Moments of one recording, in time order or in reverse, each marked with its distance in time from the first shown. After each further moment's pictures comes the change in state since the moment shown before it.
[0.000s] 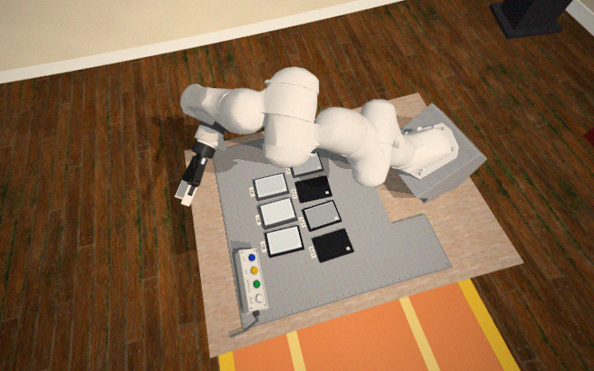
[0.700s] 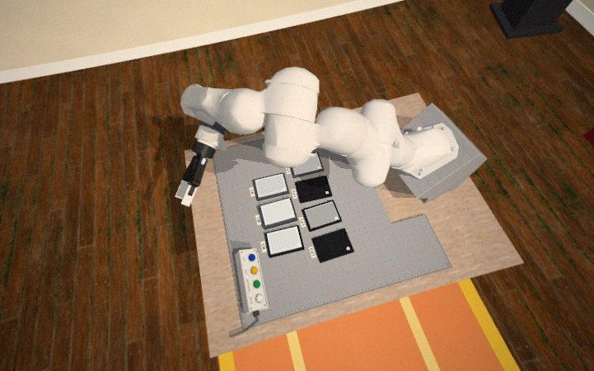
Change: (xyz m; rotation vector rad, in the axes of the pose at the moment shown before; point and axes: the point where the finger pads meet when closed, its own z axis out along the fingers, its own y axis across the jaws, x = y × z) arm 0.001 -0.001 0.000 0.005 -0.001 0.001
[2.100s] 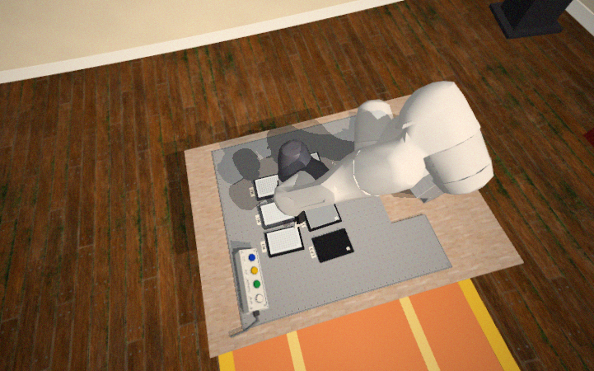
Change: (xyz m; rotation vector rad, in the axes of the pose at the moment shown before) arm 0.372 0.072 -0.088 0.715 0.801 -0.269
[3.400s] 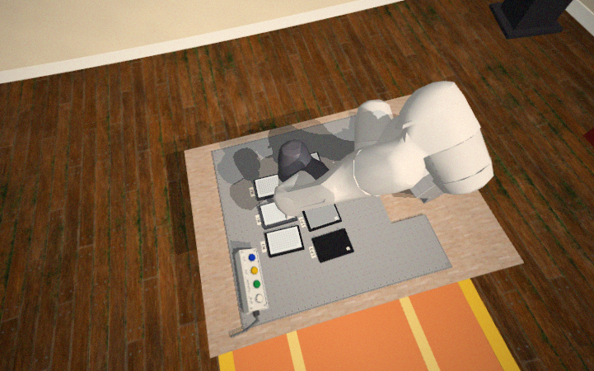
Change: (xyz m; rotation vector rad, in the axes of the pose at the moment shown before) arm 0.000 0.000 0.000 0.000 0.000 0.001
